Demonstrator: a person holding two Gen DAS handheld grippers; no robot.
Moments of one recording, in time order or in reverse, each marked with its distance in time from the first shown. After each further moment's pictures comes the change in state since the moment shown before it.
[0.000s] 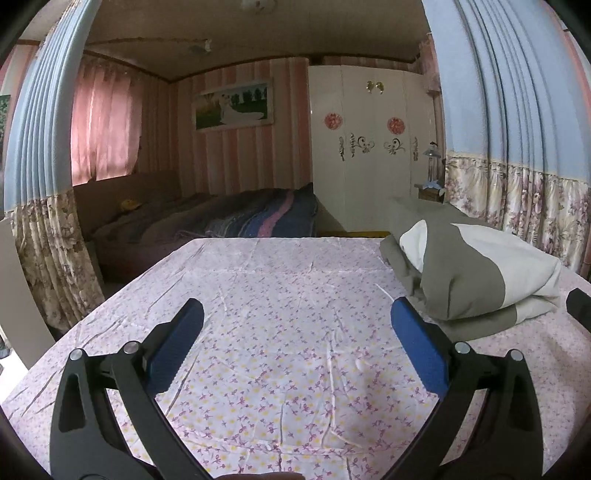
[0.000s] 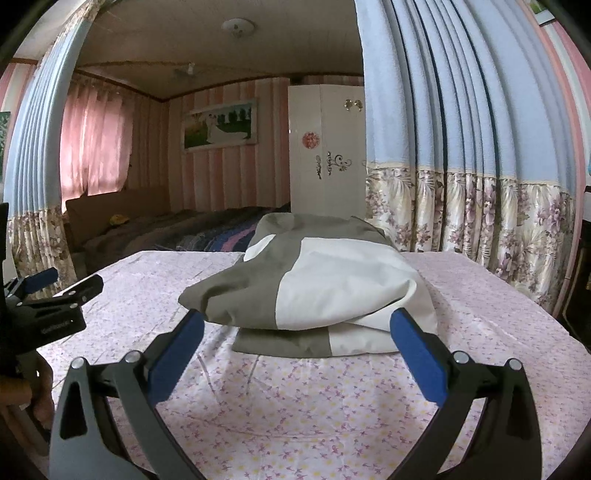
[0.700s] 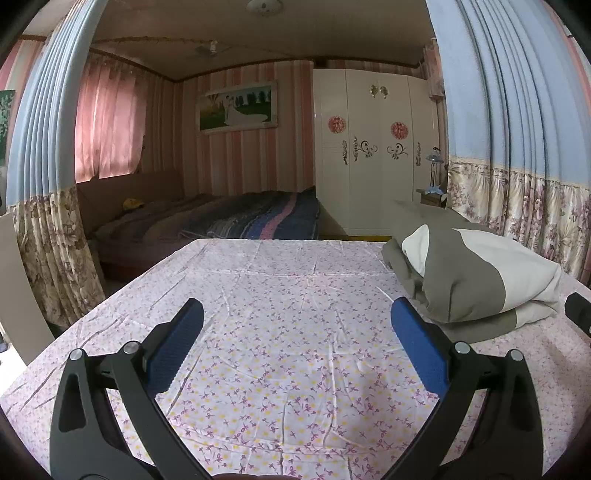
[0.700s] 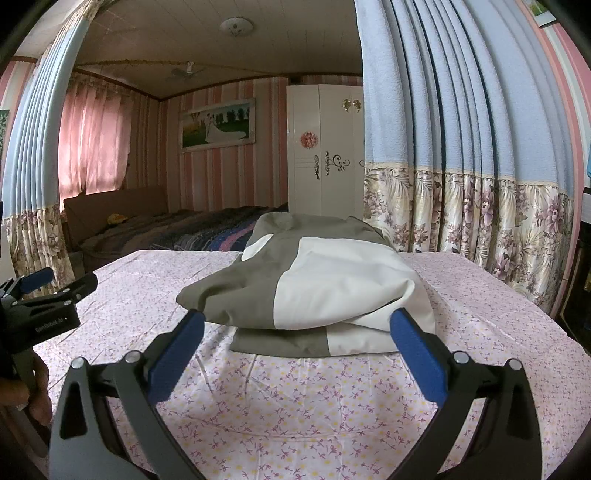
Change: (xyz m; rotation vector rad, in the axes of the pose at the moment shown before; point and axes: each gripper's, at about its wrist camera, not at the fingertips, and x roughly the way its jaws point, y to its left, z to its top) left arm -0.004 0.006 -0.001 -0.017 -0.010 0.000; right arm 0.000 -0.001 0.000 0.001 0.000 -0.004
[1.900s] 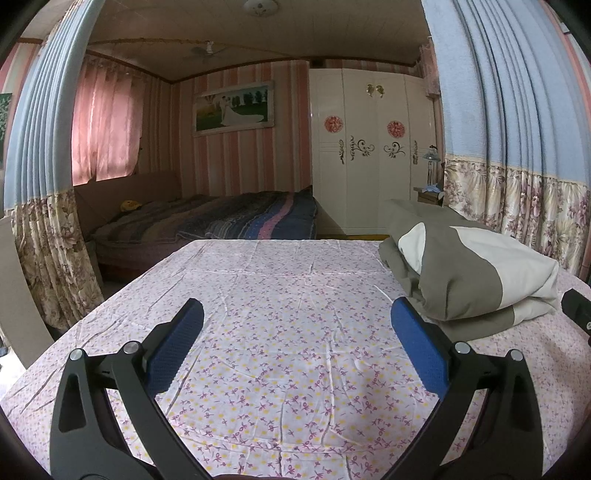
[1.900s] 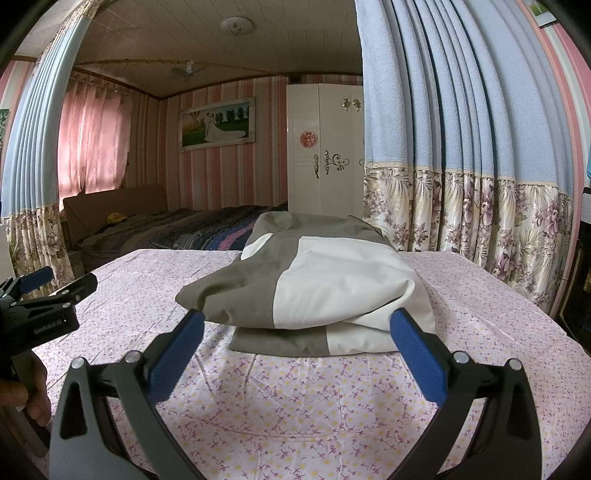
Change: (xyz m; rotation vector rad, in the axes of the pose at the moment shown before) left arm 0.000 -0.002 0.000 0.018 -0.004 -0.011; right arm 0.000 -0.001 0.000 -0.001 0.000 0.001
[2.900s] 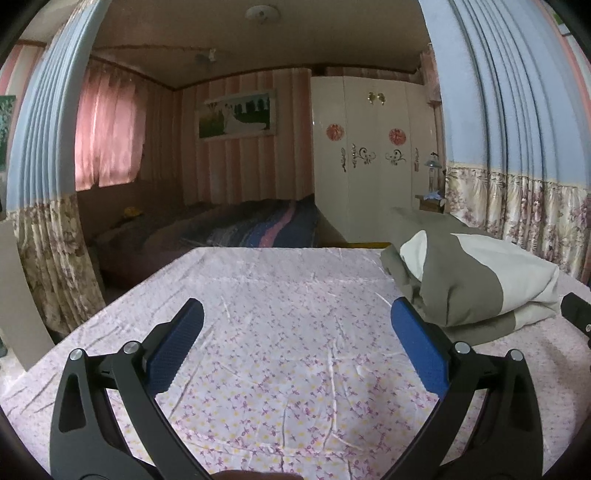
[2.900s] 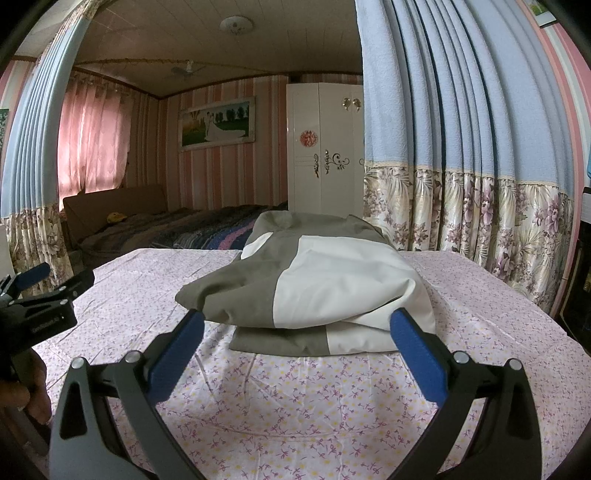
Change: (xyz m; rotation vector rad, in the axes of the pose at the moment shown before) left arm -0.001 0.000 0.001 -0.009 -0.028 0.005; right arm 0.000 0.000 0.000 0.000 0.001 0.000
